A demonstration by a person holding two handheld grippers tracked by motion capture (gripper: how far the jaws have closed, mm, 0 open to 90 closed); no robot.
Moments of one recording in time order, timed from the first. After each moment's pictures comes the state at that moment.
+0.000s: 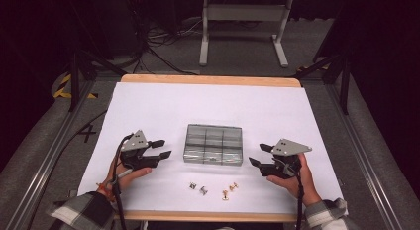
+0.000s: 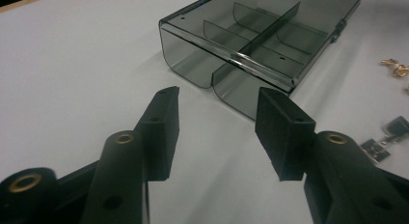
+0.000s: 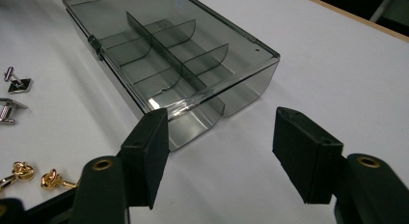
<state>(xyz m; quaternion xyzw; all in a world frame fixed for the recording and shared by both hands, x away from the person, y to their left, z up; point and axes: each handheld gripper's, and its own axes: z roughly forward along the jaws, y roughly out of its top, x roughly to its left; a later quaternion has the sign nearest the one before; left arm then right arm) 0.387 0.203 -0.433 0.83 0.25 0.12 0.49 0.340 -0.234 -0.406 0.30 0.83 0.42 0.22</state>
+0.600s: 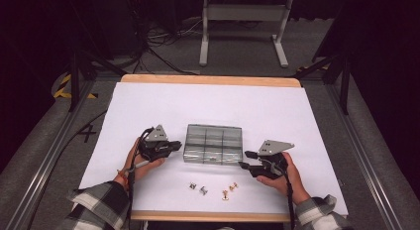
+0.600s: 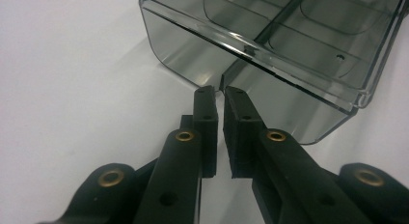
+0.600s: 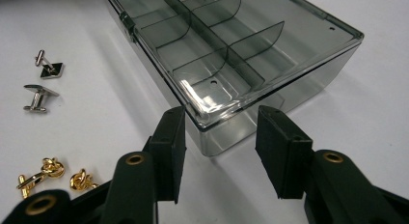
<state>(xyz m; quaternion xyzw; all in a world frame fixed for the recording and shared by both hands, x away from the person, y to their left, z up) 0.415 0.168 -0.447 0.87 0.24 0.10 0.43 0.351 -0.210 -0.424 0.29 0.85 0.41 0.15</state>
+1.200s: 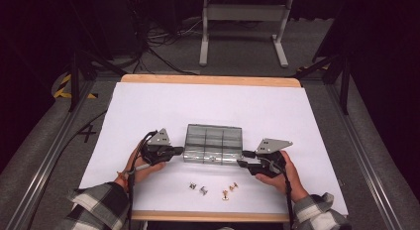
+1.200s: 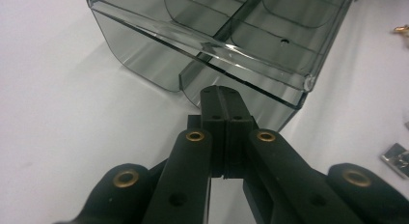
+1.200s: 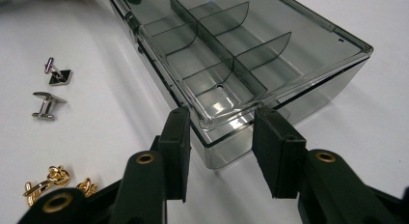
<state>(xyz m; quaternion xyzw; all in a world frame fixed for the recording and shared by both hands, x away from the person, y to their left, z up) 0.404 0.164 -0.445 0.87 0.21 0.08 0.43 0.355 -0.208 -0.421 0.27 0.85 0.42 0.14</state>
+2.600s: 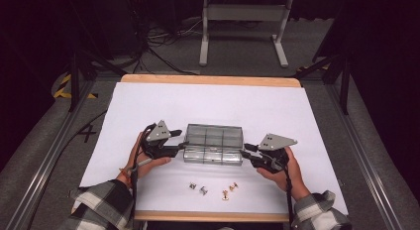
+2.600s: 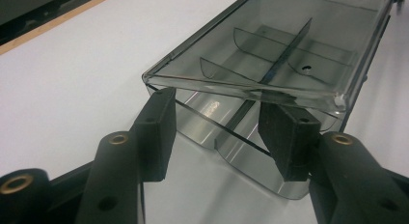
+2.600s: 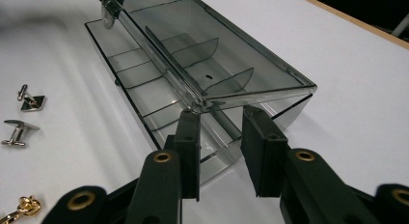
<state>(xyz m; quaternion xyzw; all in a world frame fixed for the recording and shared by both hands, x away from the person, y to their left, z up) 0.410 0.155 -0.423 0.84 0.22 0.16 0.47 0.355 -0.209 -0.403 0.27 0.84 0.43 0.20</state>
